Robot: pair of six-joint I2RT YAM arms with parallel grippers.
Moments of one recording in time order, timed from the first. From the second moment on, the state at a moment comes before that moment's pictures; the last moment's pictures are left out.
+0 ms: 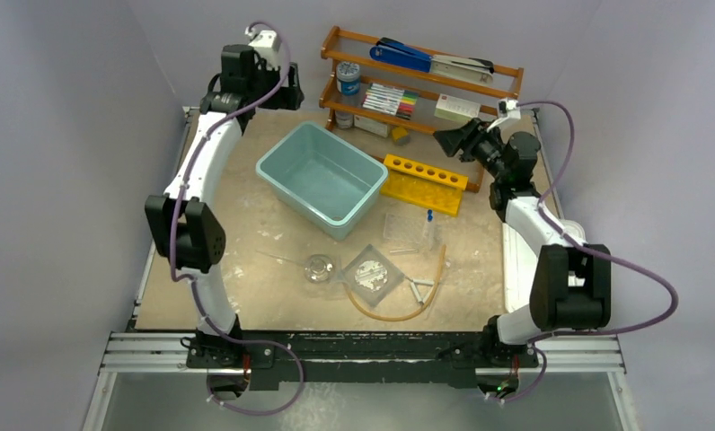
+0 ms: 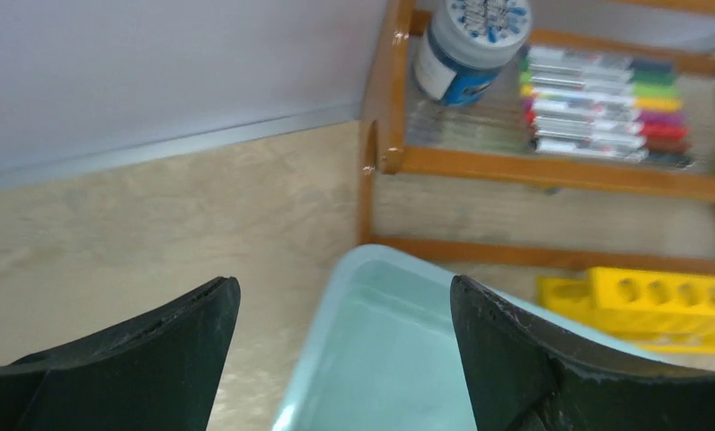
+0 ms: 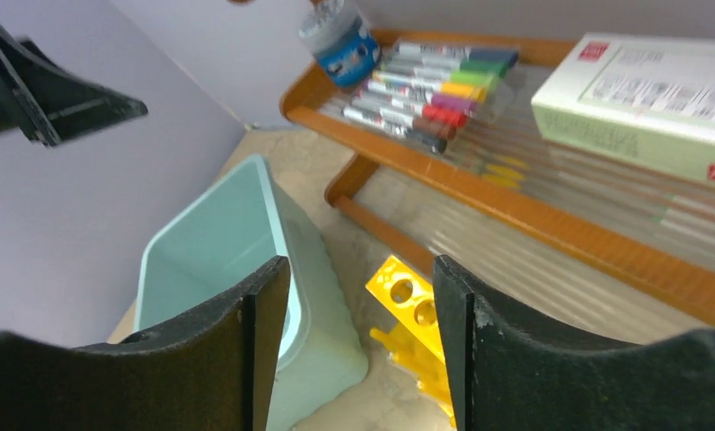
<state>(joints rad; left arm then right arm) -0.14 1.85 1.82 -0.38 0.20 -0.17 0.00 1.44 0.91 0.56 -0.51 0.55</state>
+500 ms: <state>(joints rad) -0.14 1.93 1.85 -0.84 0.15 0.38 0.02 1.56 0.96 0.54 -0.57 0.55</state>
